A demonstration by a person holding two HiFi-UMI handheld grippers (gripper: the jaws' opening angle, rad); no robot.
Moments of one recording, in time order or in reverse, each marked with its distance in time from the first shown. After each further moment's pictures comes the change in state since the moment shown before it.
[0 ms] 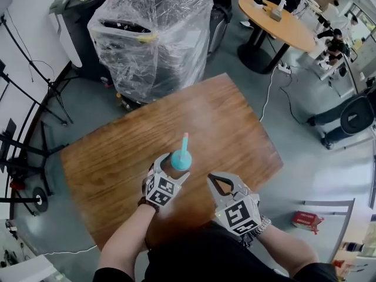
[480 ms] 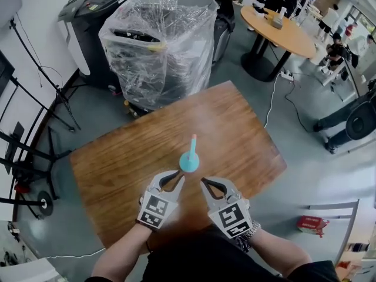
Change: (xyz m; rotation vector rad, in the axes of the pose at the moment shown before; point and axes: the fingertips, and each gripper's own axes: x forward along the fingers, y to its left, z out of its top) left arm -0.109 -0.012 0.055 -0.098 -0.179 0.029; right arm 0.011 0.036 0.025 0.137 -0.097 -0.010
